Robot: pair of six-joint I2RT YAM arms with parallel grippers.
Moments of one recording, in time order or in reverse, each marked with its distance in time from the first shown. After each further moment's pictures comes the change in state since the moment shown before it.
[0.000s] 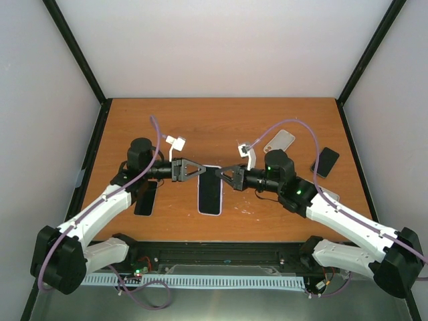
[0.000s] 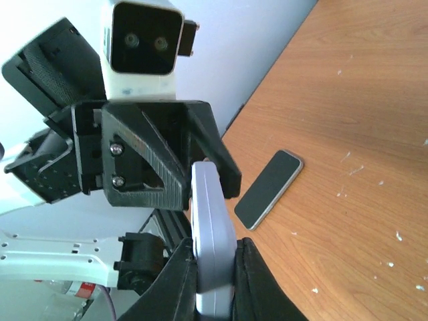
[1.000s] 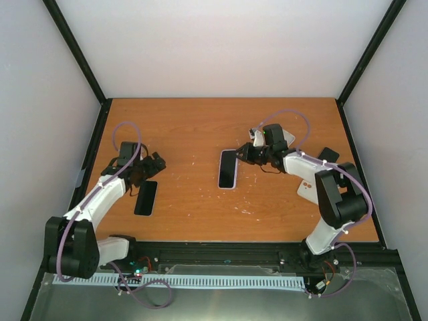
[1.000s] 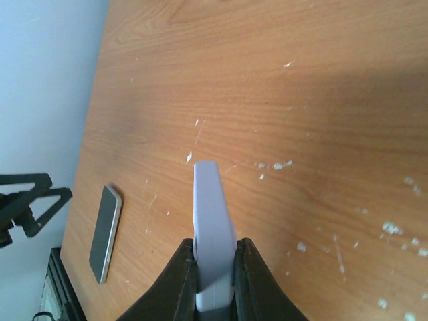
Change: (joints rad) left arm 0.245 0.099 0.056 -0.607 -0.966 0.006; right arm -0.412 0.633 0.176 -0.007 -0.168 -0.119
